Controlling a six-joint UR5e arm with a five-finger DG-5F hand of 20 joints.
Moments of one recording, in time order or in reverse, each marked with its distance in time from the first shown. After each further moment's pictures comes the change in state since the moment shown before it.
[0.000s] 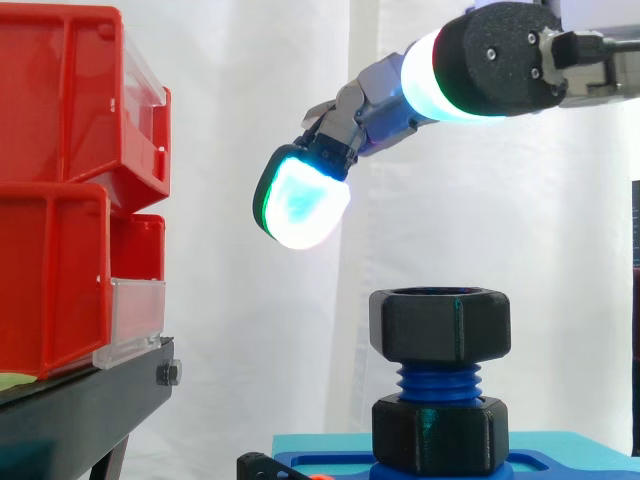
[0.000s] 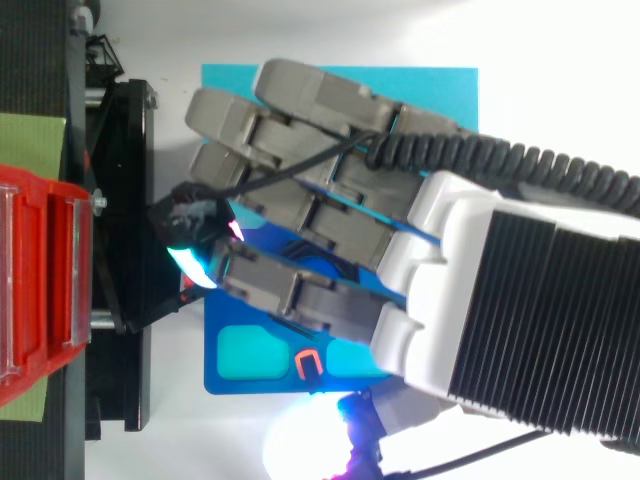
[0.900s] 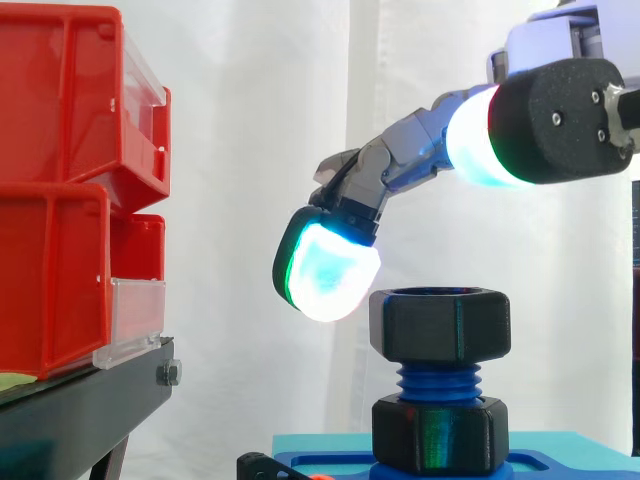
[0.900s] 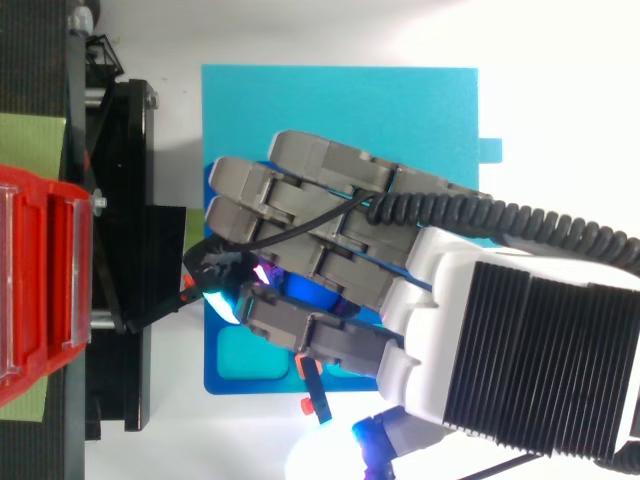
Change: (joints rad) arm 0.019 -0.003 -0.030 -0.036 -0.011 0.027
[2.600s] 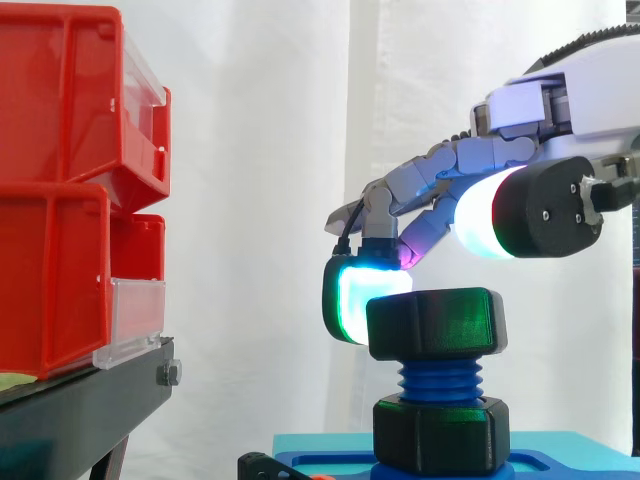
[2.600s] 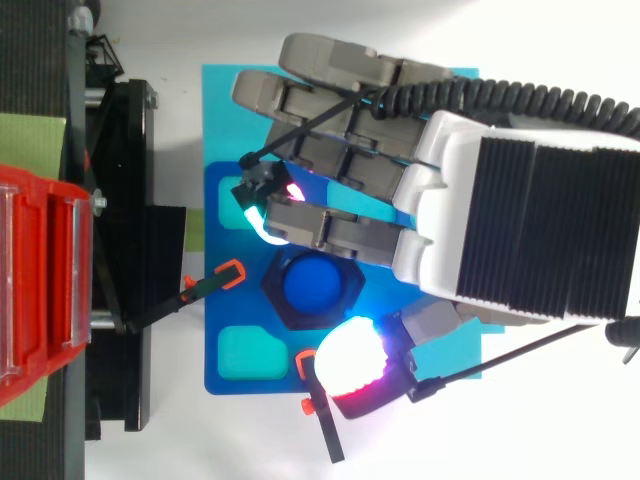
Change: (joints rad) arm -0.106 0.001 -0.001 -0.027 -0.155 -0.032
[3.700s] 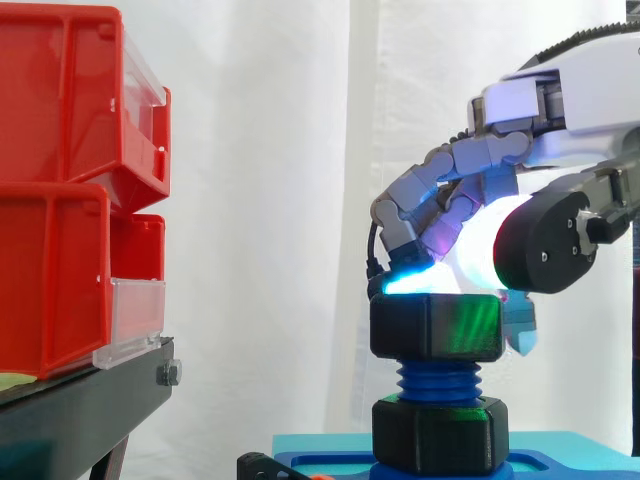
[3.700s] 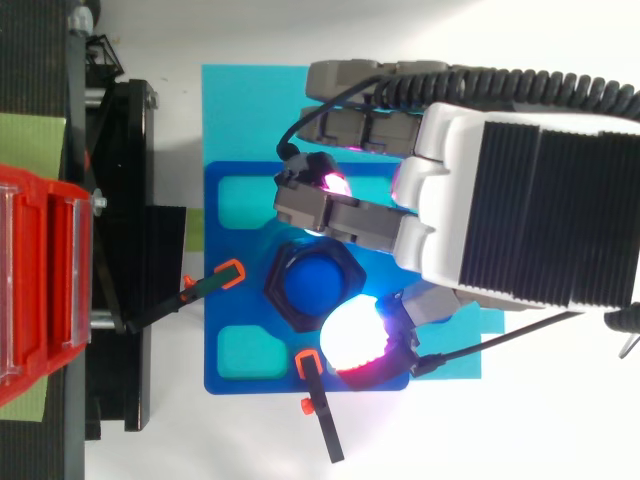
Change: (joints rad) arm -0.011 0.001 0.008 0.002 -0.017 -0.029
